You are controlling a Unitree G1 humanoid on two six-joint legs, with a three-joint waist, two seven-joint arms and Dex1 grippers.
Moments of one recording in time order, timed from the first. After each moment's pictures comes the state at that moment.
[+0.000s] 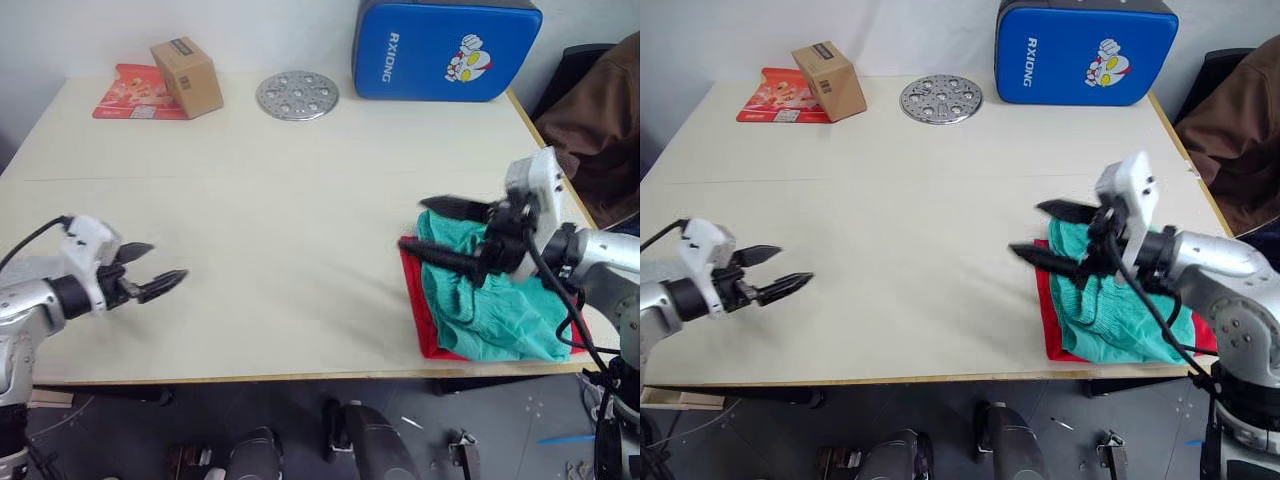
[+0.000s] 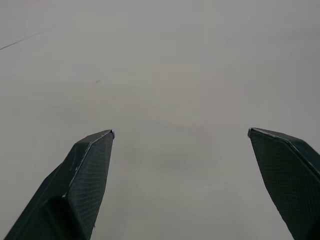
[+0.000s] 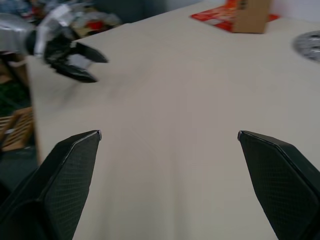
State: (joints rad) left arm -0.05 0.89 0.46 -0.06 -0.39 0.55 -0.75; right arm -0.43 -0.76 -0.24 -0.56 0.94 0.99 0.81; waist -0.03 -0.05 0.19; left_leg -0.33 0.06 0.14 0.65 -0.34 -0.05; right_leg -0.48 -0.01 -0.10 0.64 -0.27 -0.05
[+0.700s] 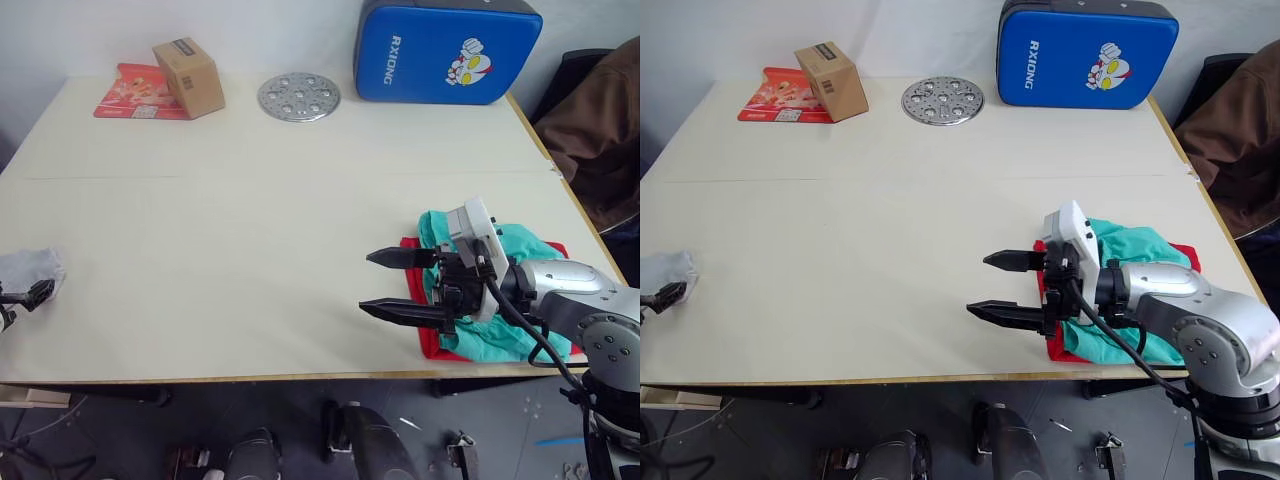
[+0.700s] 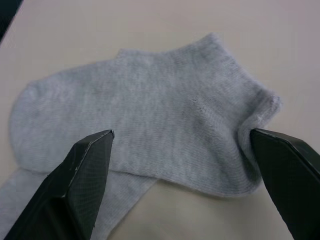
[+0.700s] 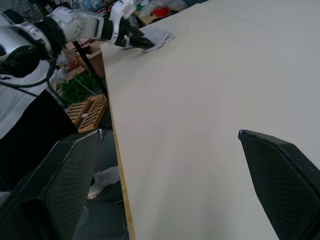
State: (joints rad) left arm -0.35 0.99 0.52 0.75 -0.23 0.43 -0.56; right arm -0.42 -0.74 -0.11 -0.56 1.00 0.98 0.82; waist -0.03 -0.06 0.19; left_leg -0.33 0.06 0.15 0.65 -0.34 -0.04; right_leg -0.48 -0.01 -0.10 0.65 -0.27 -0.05
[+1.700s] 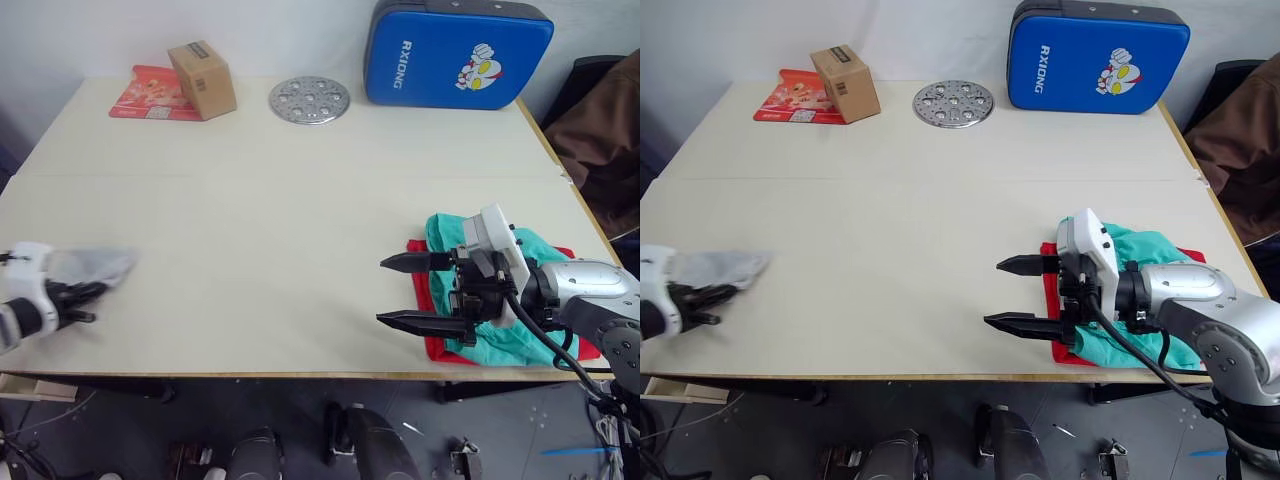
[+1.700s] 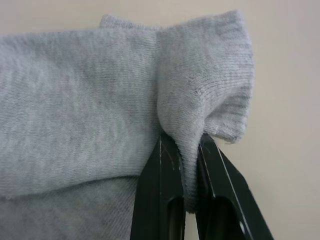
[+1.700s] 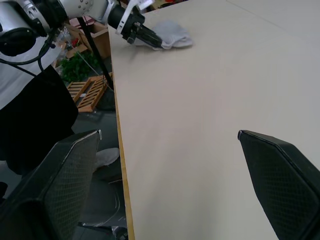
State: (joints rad) left arm -0.18 0.91 0.38 0.13 -0.46 0.82 -0.78; right arm -0.35 -0.86 -0.13 -0.58 0.95 0.85 0.93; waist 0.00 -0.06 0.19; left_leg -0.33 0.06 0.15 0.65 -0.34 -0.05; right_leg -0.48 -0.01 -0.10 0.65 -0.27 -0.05
